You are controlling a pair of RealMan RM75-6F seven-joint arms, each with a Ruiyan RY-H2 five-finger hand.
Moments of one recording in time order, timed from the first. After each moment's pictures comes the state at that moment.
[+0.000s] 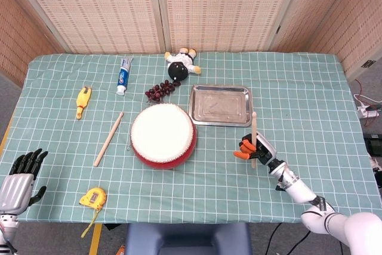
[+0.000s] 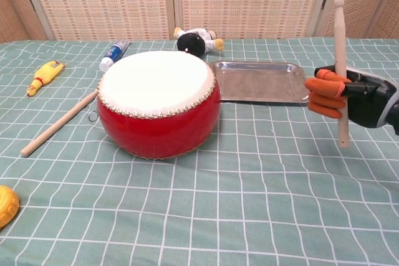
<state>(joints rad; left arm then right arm) -0.11 -1.18 -0.02 -1.50 1.46 1.40 0.05 0.62 -1.68 -0.06 -0.83 -1.64 1.22 1.87</state>
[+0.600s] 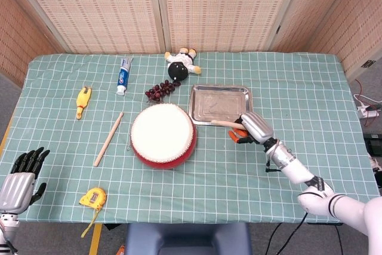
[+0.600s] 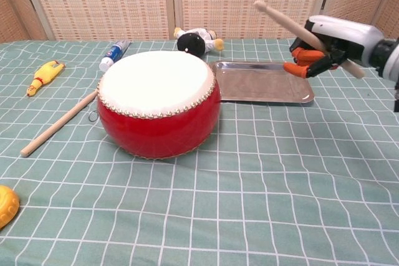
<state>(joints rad) -0.11 -1.17 -0.02 -1.51 1.49 1.41 0.03 0.76 -1.49 0.08 -1.12 -1.54 1.02 0.63</state>
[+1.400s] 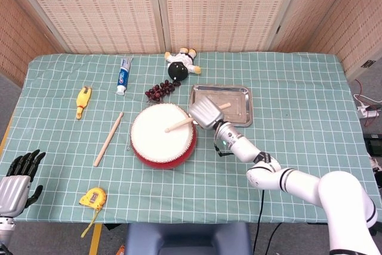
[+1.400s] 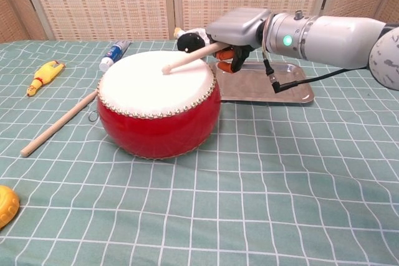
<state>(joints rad) -0.10 -1.17 0.00 -1.47 1.50 1.43 -0.02 1.10 -1.63 0.21 -1.10 -1.20 0.68 -0.44</state>
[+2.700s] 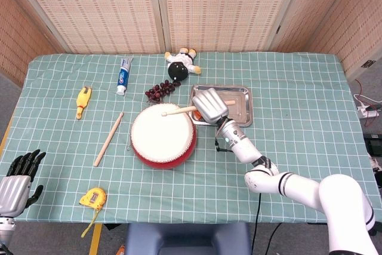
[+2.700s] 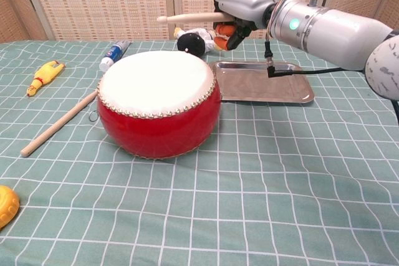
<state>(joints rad) -0.10 -1.17 -0.01 -1.48 1.50 1.43 -0.01 1.06 -1.67 0.25 -1.11 -1.15 0.85 -0.25</state>
